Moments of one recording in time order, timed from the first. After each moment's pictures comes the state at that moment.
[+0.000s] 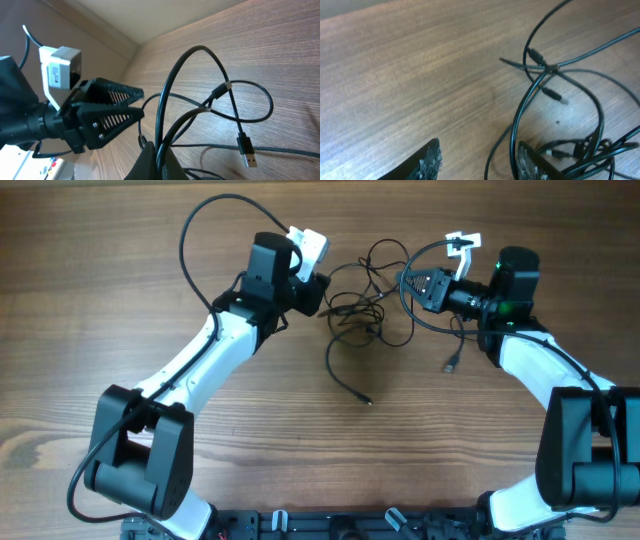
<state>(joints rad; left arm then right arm) -0.39 1.76 1.18 -0.12 0.20 0.05 -0.01 1.72 0.88 0.40 -1.01 0.51</state>
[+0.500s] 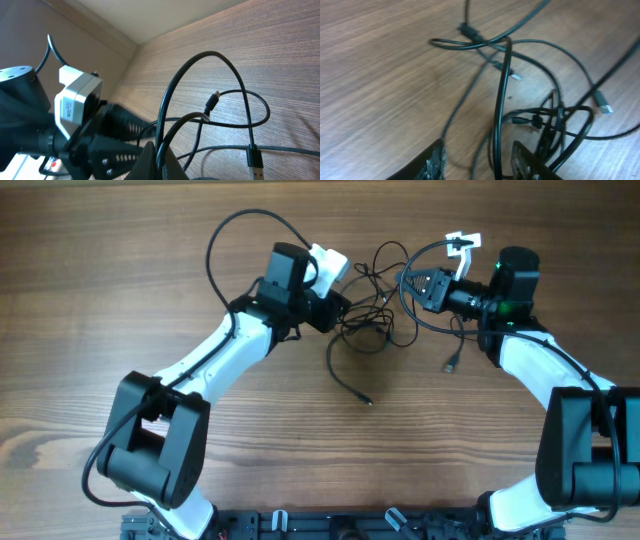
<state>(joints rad) -0.44 1.82 1.18 -0.17 0.37 0.05 -0.01 1.72 0.88 0.40 -1.01 0.51</state>
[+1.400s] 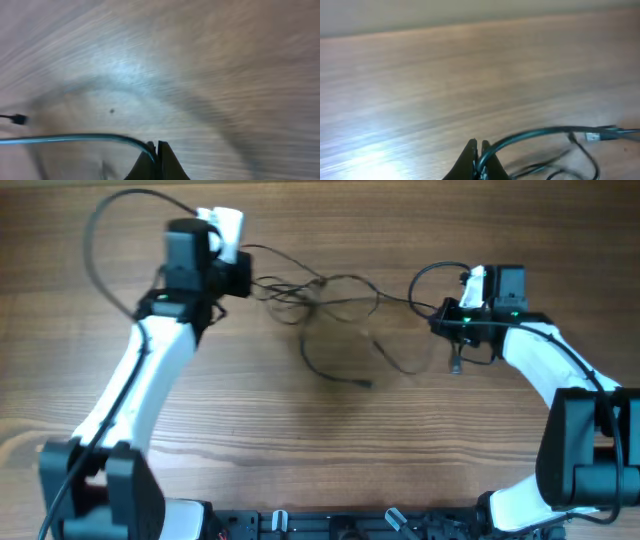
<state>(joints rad) -0.11 1.57 1.18 -0.27 0.13 0.03 -0.01 1.72 0.98 -0.34 -0.34 0.34</state>
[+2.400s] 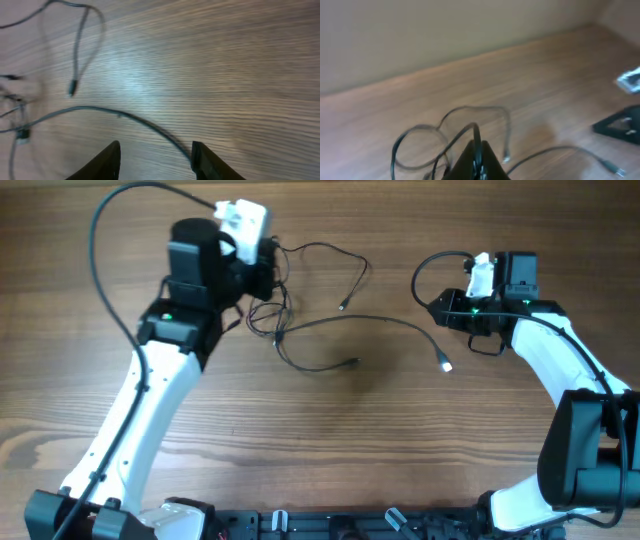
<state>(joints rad) -0.26 1.44 1.18 -0.21 0.26 0.04 -0.04 1.71 1.04 -0.39 -0.42 0.21</state>
